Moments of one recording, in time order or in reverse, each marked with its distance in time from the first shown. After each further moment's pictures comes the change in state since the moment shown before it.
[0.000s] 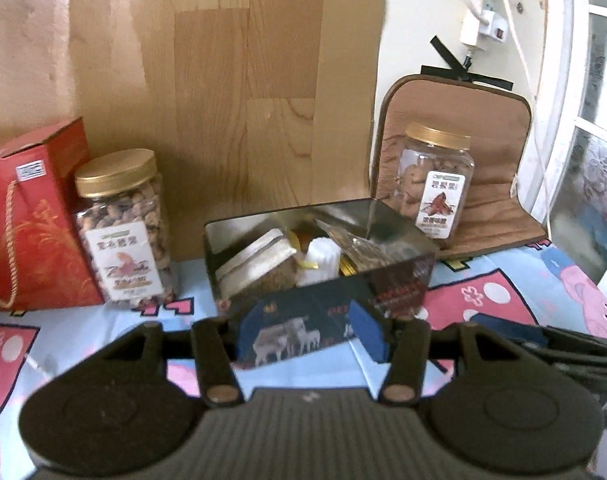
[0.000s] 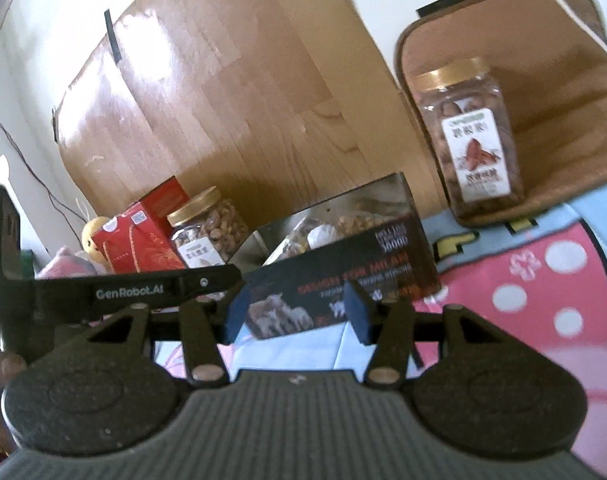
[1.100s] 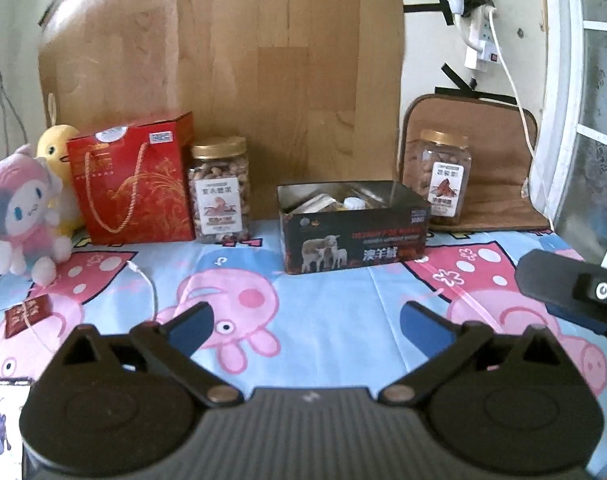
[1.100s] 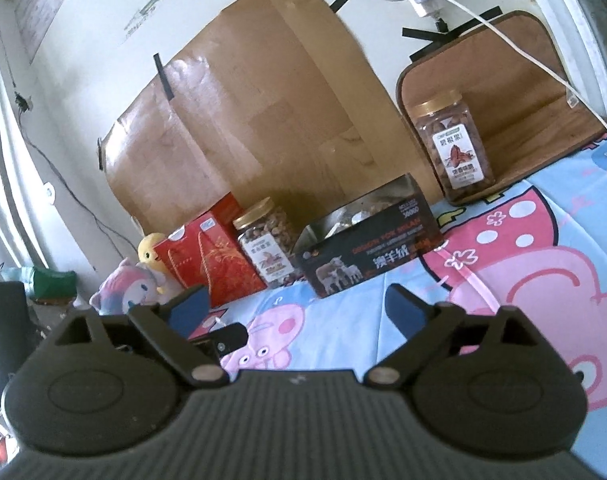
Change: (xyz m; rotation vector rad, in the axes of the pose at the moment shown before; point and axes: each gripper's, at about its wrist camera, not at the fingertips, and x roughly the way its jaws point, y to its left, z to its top) left arm -0.135 -0.027 -0.091 -0.072 -0.077 0.177; right arm -0.122 0.067 -0.050 0.055 -0.090 0.006
